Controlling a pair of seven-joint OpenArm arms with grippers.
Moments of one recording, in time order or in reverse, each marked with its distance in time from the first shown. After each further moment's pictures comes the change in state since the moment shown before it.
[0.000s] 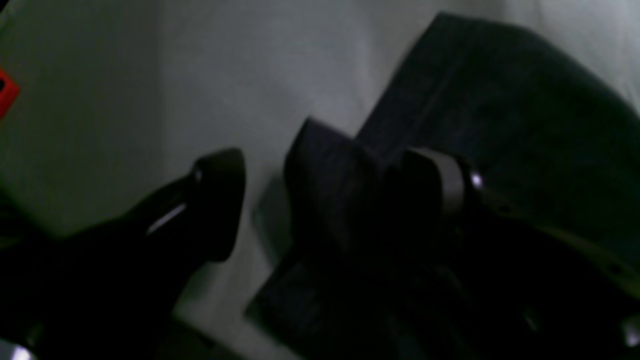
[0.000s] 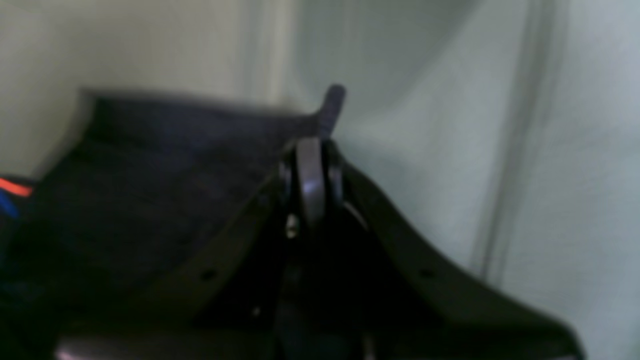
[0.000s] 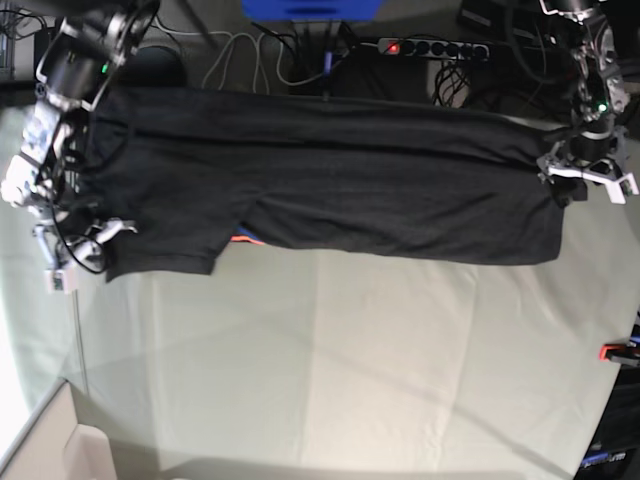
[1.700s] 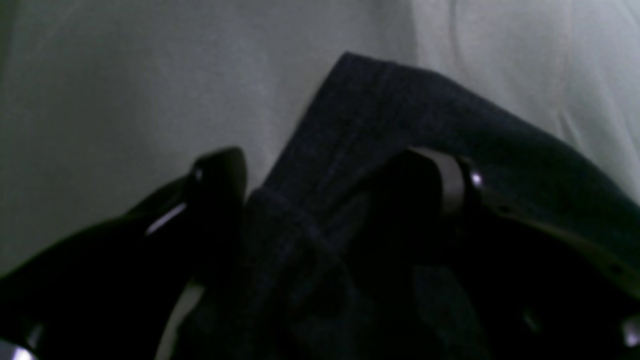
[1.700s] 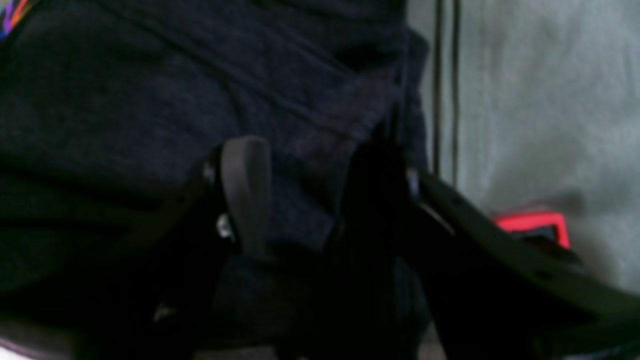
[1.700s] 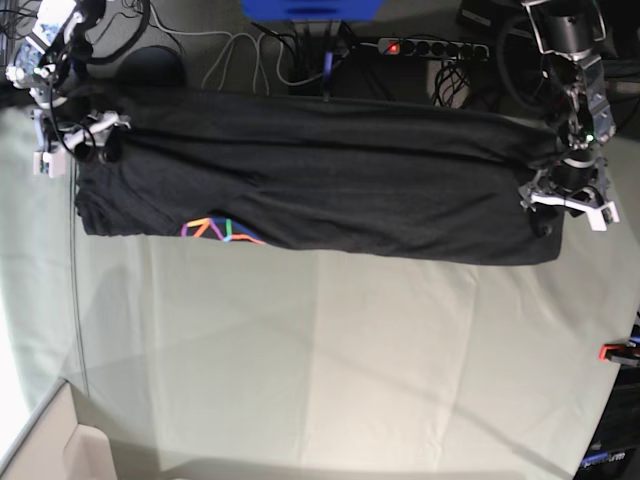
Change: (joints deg) left arm -9.4 -0.8 4.0 -15.1 -0.8 -5.6 -6.1; right arm -19.0 -6.5 10.6 7.8 6.9 0.5 -0.2
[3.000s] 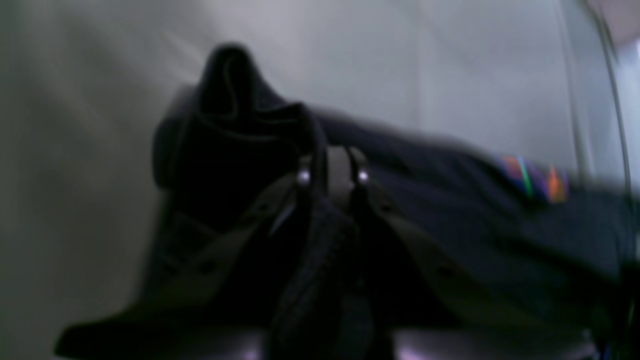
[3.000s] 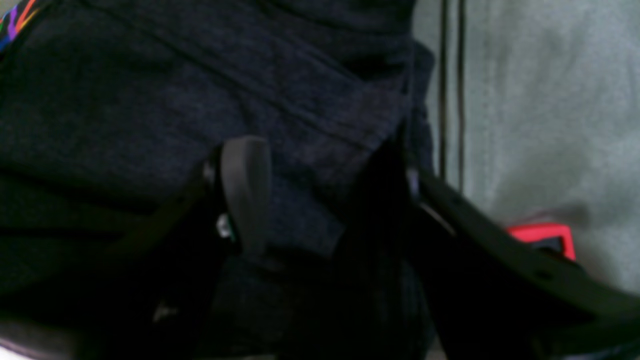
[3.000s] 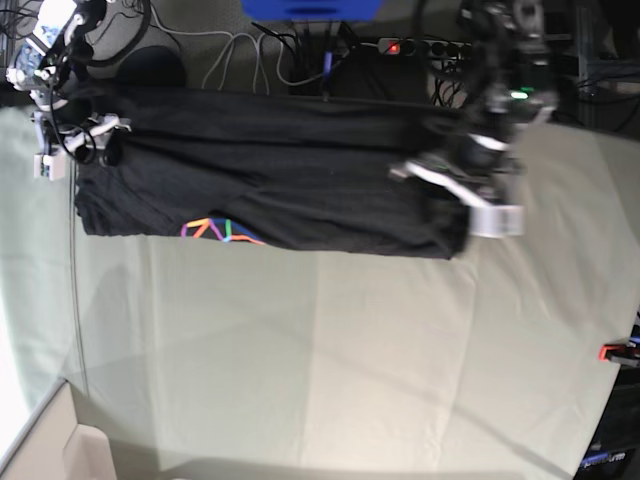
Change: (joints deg) left arm 16.1 14.8 18.1 47.3 4.9 1.8 25.3; right arm 0.3 -0.2 0.0 0.1 0.2 0.0 0.1
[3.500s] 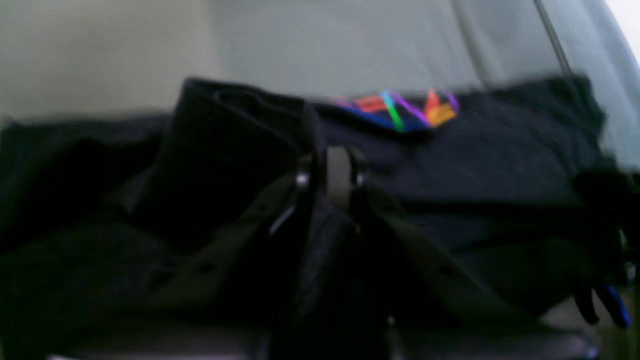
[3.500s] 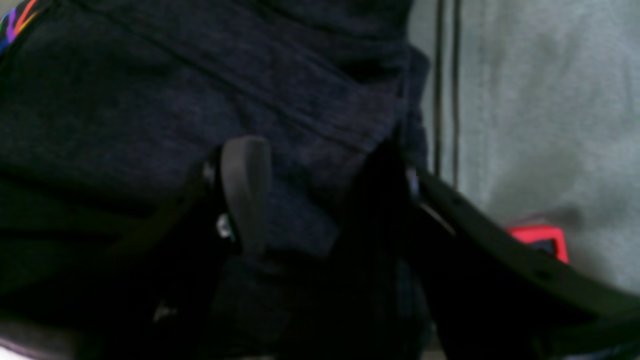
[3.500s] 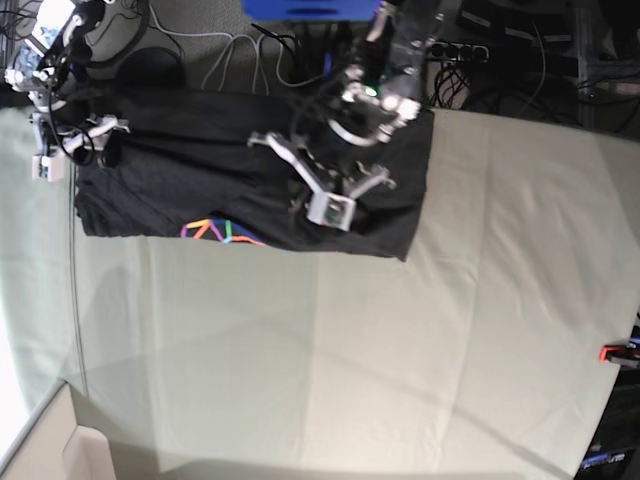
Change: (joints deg) left arm -4.0 6.0 23.8 -13.9 16.2 7.1 -10.9; right arm 0.0 0.2 0.1 0.0 0.0 0.0 -0.1
